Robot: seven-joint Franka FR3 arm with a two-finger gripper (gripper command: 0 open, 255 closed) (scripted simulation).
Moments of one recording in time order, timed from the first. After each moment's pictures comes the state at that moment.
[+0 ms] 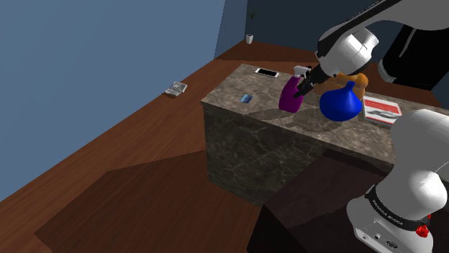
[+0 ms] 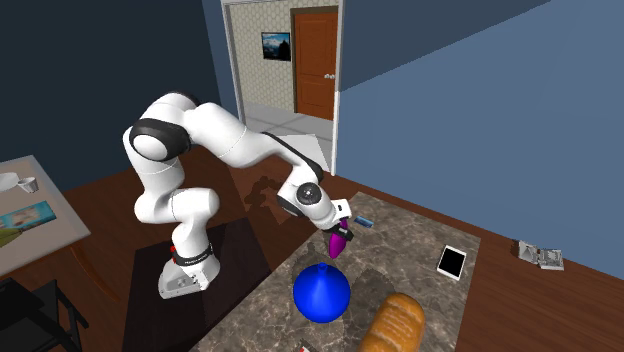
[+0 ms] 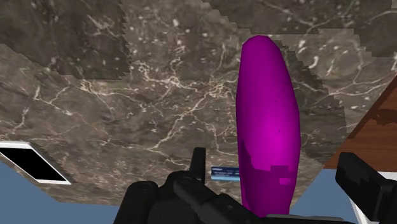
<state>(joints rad) 1.27 -0.21 -1.75 -2.46 0.66 2.75 -1.56</state>
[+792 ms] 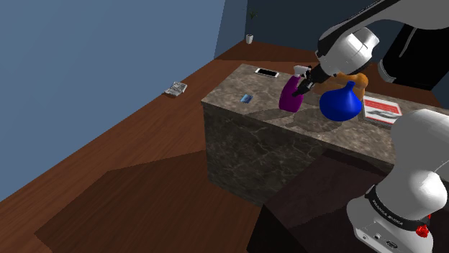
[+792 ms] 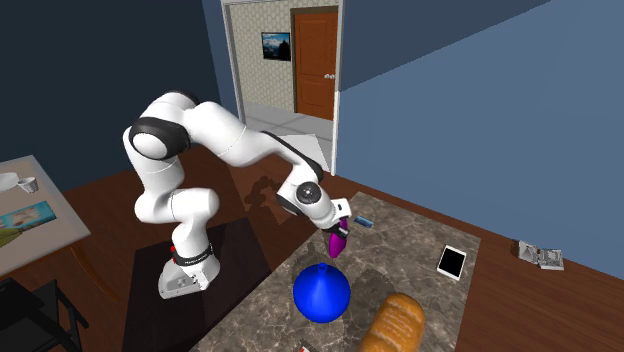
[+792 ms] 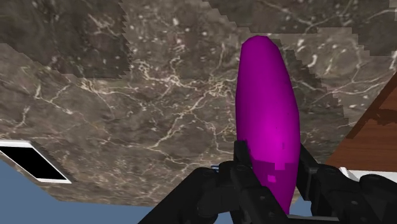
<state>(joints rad) 1.25 -0.20 -1.72 -2.46 0.68 2.74 -1.56</state>
